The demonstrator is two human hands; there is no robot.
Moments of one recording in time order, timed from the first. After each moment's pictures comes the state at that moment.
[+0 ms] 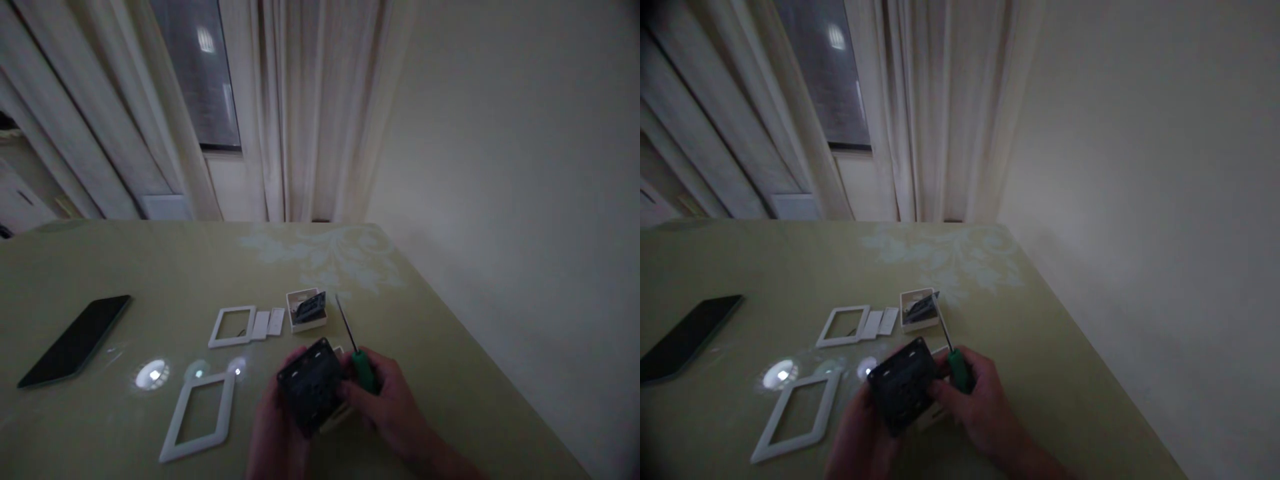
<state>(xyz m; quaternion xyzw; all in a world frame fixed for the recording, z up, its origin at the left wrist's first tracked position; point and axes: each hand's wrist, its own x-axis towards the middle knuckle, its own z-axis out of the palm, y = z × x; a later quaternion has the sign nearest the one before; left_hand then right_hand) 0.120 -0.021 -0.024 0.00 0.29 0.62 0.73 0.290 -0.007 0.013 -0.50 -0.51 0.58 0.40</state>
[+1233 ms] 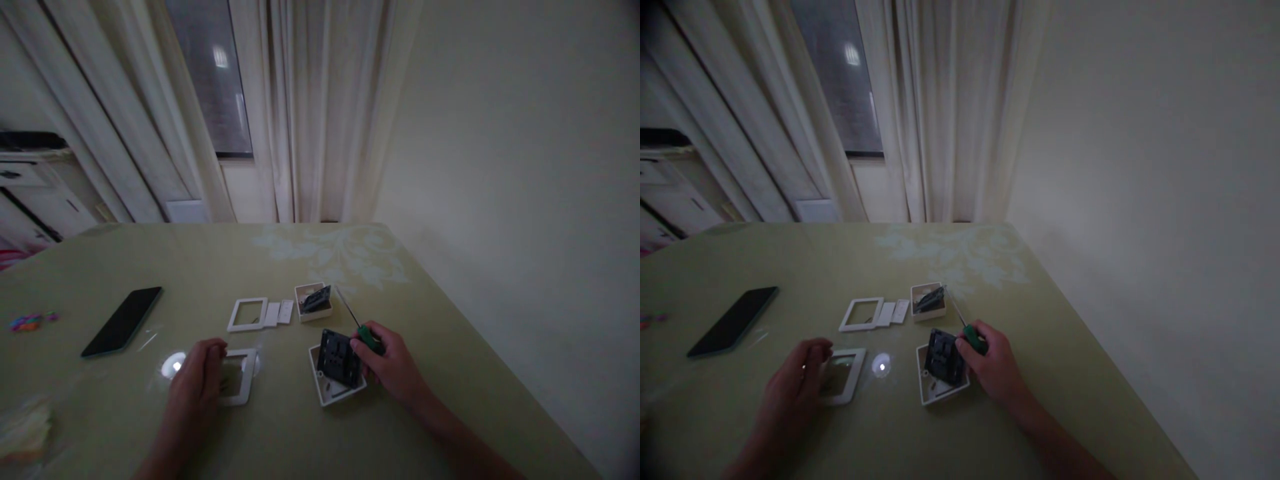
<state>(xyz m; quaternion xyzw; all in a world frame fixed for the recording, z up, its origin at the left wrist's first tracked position) -0.060 -0.030 -0.048 0.60 0.70 0.38 0.06 0.309 0.023 0.004 -0.54 -0.60 0.45 0.37</state>
